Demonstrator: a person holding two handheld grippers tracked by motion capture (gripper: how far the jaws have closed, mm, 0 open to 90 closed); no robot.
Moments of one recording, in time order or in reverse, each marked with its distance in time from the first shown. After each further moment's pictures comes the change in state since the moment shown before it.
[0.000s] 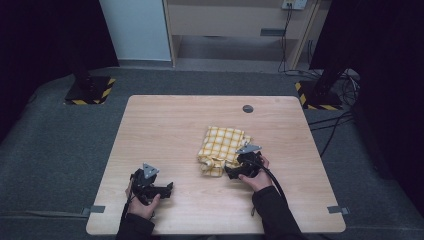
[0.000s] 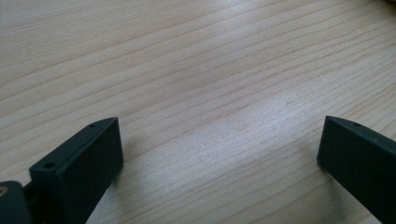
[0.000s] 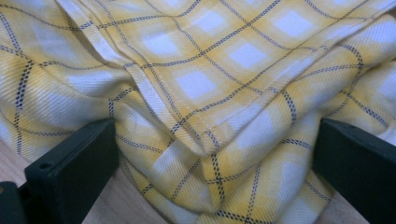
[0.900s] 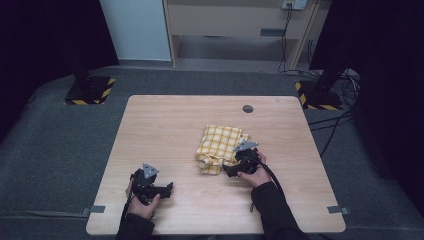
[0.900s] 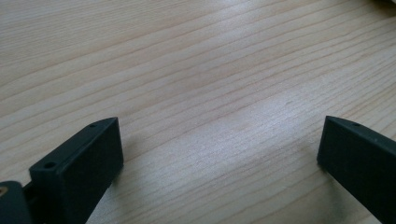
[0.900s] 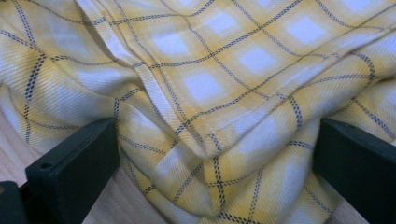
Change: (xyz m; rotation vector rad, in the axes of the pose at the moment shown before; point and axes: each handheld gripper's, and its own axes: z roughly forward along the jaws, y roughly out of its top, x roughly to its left) left arm 0.000 0.000 0.000 0.000 0.000 0.000; right arm -0.004 0.009 0.009 0.002 0.055 -0.054
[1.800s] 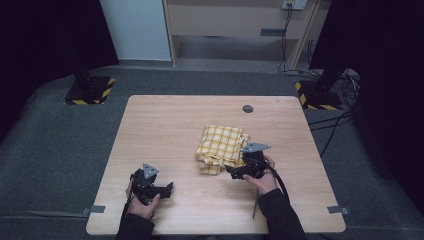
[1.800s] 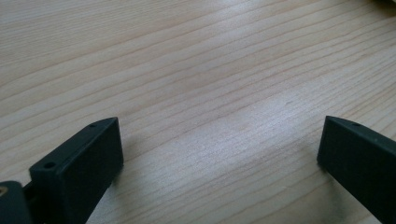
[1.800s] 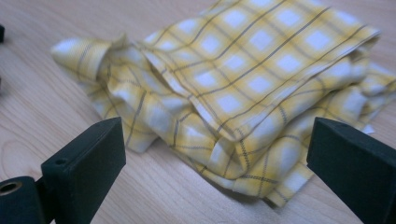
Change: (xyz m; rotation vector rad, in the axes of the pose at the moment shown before) left arm 0.000 0.000 0.000 0.000 0.000 0.000; right arm 0.015 0.007 -0.058 -0.106 0.028 0.101
